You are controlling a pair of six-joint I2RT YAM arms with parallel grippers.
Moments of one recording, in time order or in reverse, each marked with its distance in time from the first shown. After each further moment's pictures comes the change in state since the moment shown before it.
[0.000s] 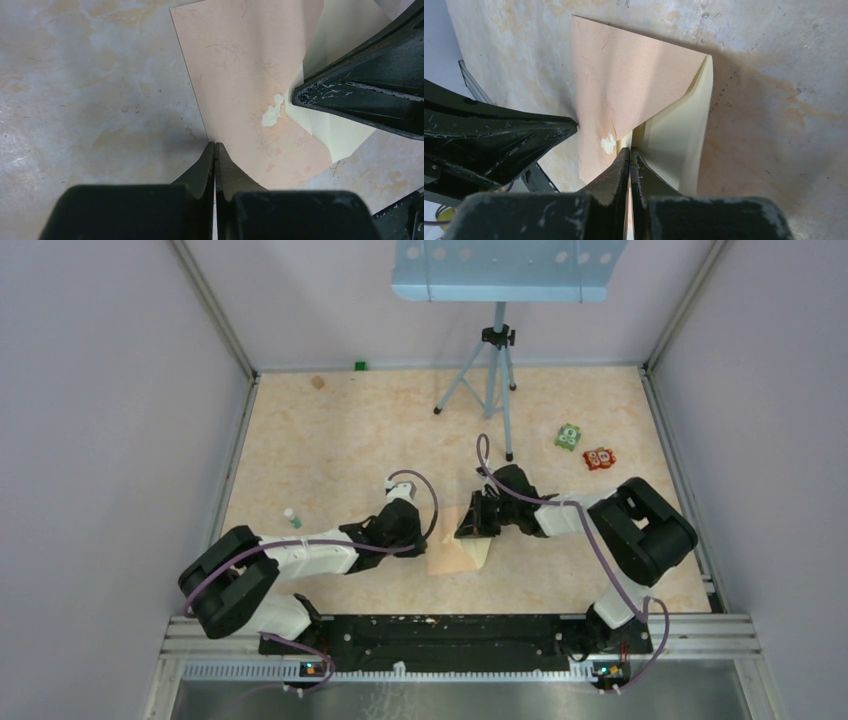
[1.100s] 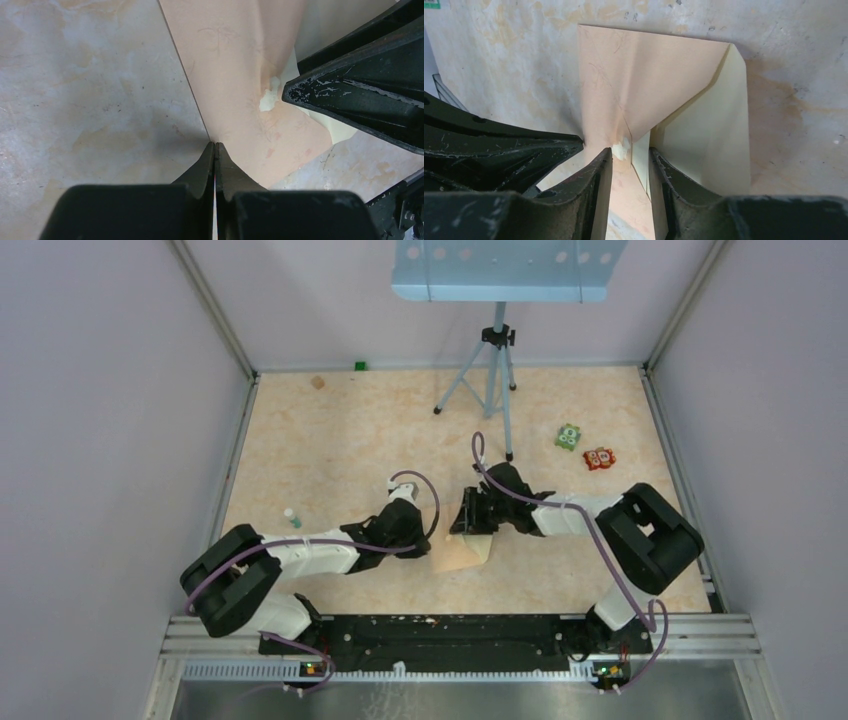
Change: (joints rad) left arm 0.000 0.010 0.000 0.019 0.043 -0.010; right arm 0.053 -0.045 0.044 -0.099 0.137 -0.012
